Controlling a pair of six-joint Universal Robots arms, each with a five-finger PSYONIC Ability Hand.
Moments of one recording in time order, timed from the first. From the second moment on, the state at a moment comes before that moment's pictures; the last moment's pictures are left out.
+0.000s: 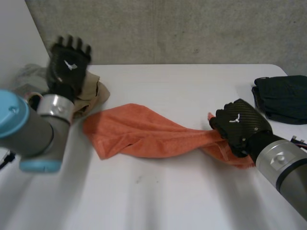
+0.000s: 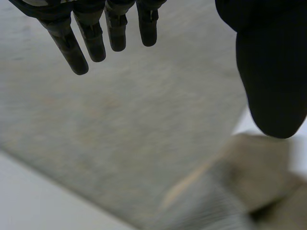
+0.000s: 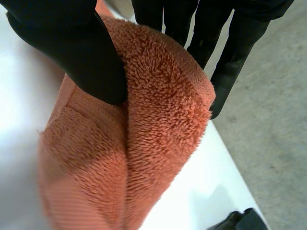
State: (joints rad) left arm 4.34 -1.88 -1.70 3.83 -1.58 3.88; right arm 1.97 -1.58 1.81 0.04 1.38 2.40; left_hand 0.20 0.20 0.21 0.20 0.05; right_hand 1.10 1.17 1.19 1.20 0.97
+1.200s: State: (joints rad) left arm 4.18 -1.72 -1.51 3.08 -1.65 3.65; right arm 1.76 -1.58 1.48 0.61 1.29 2.21; left_hand 1.10 1.19 1.19 1.20 0.96; right_hand 1.10 1.17 1.19 1.20 0.97
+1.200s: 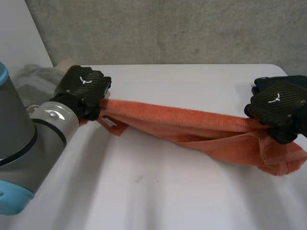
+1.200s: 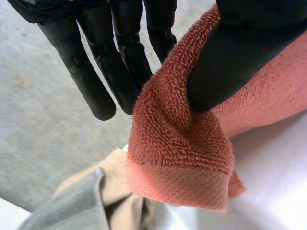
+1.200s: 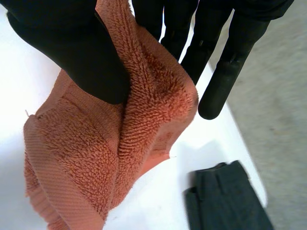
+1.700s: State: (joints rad) left arm 4.21 -2.05 -1.08 3.99 -1.61 3.74; right arm 1.87 -1.25 1.20 -0.39 1.45 2.37; left_hand 1.10 1.20 1.19 1.20 0.97; right_hand 1.10 1.17 1.19 1.20 0.99
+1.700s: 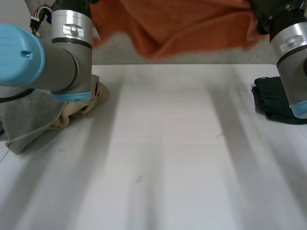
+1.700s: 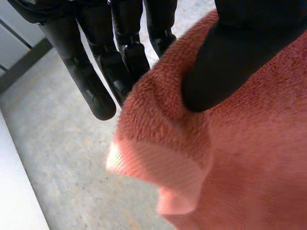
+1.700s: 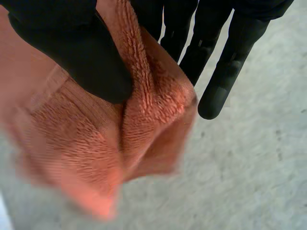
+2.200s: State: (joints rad) left arm 4.15 -2.06 -1.67 3.87 -1.61 3.72; right arm 1.85 -1.05 1.54 -0.02 1.33 2.42; left_hand 1.10 1.20 1.19 1.20 0.98; right_hand 0.94 0.93 0.93 0.94 0.77
